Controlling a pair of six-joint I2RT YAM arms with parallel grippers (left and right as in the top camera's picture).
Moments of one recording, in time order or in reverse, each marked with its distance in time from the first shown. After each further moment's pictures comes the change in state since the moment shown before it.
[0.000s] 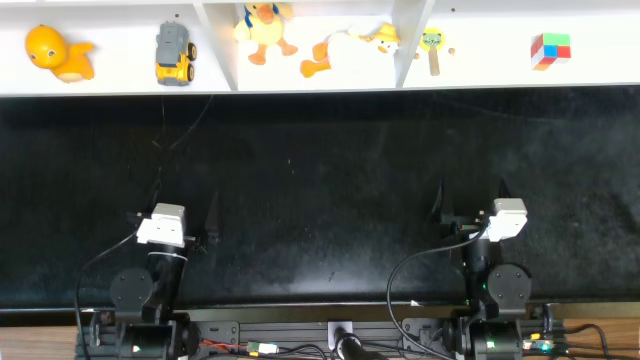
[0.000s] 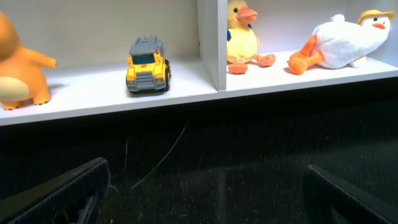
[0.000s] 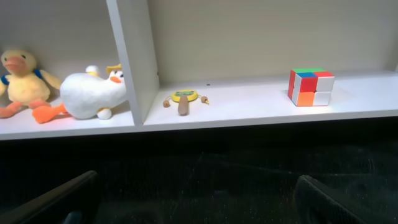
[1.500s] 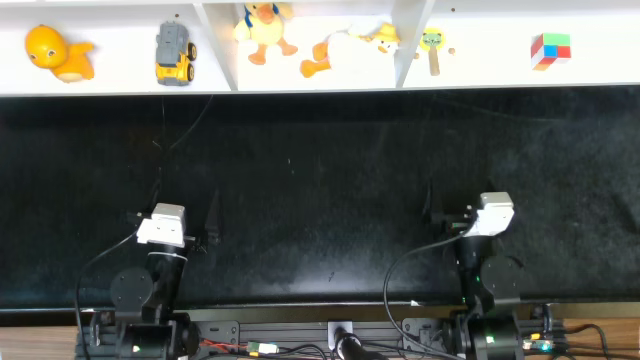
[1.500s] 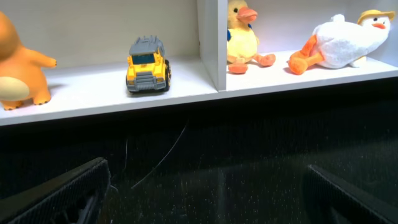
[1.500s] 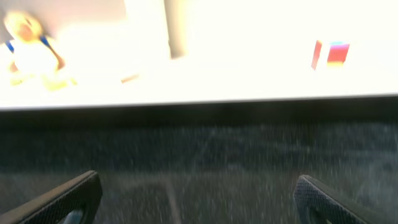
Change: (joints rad) left arm 0.000 0.000 0.000 0.000 0.000 0.000; right arm 0.061 0.063 0.000 -0.002 0.007 0.000
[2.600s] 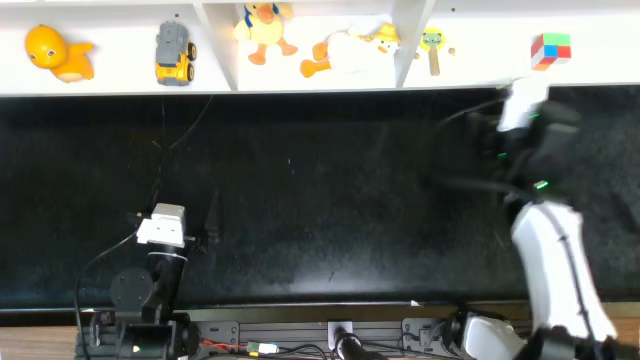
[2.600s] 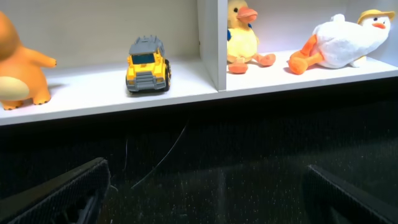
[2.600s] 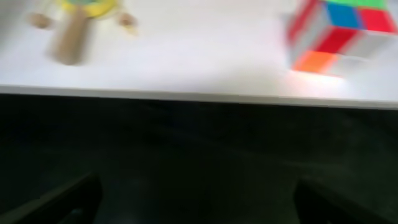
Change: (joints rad) left arm 0.000 0.000 0.000 0.000 0.000 0.000; right arm -0.248 1.209 0.714 -0.066 -0.090 -0.272
